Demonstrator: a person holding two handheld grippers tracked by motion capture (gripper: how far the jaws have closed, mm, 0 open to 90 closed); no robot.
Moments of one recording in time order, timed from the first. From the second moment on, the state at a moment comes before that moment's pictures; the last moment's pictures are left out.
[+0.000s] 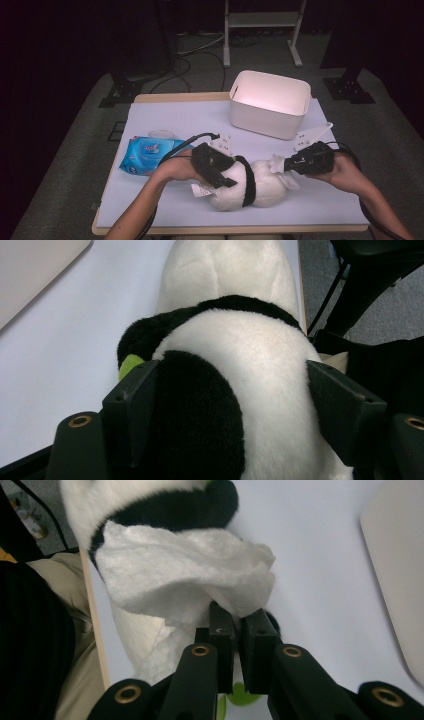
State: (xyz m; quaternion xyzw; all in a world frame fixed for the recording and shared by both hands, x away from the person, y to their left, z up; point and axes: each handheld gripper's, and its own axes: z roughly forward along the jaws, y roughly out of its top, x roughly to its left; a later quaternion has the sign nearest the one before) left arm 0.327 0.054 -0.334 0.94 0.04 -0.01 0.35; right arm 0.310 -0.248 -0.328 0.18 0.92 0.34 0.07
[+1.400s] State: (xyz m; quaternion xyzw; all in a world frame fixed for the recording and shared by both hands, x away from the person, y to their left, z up) left arm 0.331 0.040 -0.329 0.93 0.05 0.00 0.36; right arm 0.325 -0.215 -0.334 0.16 0.93 0.34 0.04
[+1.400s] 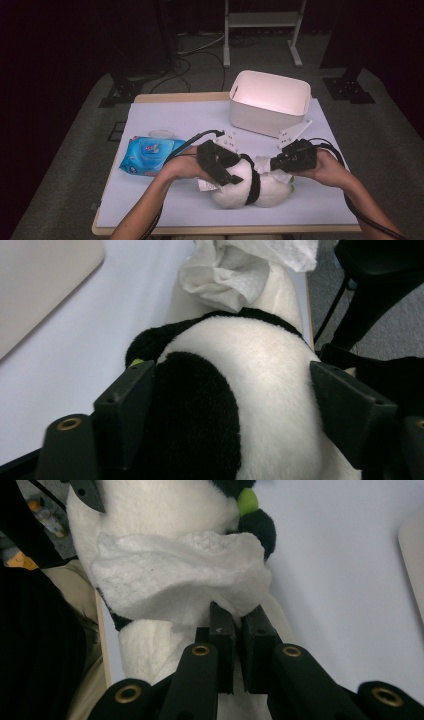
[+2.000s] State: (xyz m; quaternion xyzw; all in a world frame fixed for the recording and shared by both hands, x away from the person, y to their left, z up) left arm 0.330 0.041 -0.324 0.92 0.05 0.01 0.38; right arm 0.318 -0.236 -0.344 0.18 0.91 0.37 0.03
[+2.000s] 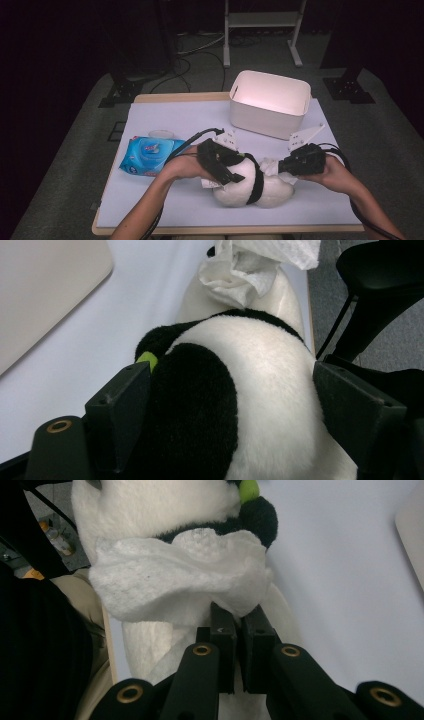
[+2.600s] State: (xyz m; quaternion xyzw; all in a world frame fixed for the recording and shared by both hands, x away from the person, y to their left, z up) left arm 0.331 0.051 -0.328 0.92 0.07 0.02 0.38; right arm 0.310 -0.246 -0.342 0.19 0.91 0.36 0.04
